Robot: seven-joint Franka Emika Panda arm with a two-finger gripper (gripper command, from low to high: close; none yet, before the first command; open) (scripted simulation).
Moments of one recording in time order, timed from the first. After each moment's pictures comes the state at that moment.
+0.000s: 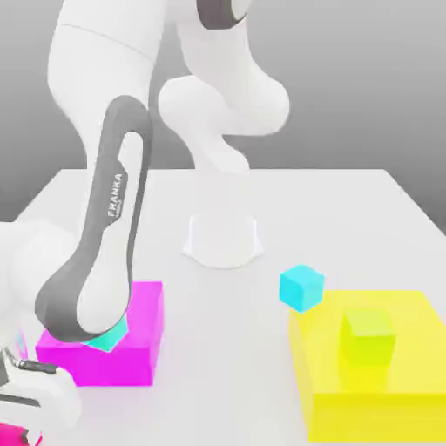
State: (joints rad) arm -0.17 0.58 -0.30 -2.11 0.35 2.64 0.24
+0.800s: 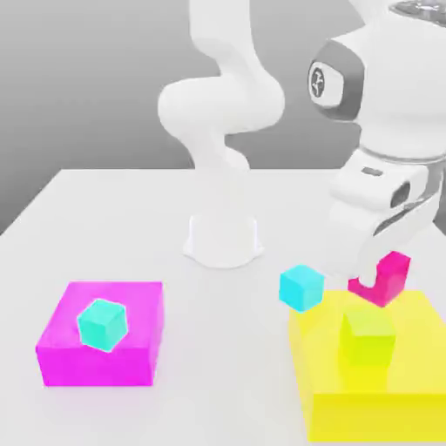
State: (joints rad) arm 0.41 -0.05 0.02 -2.50 0.01 2.45 0.43
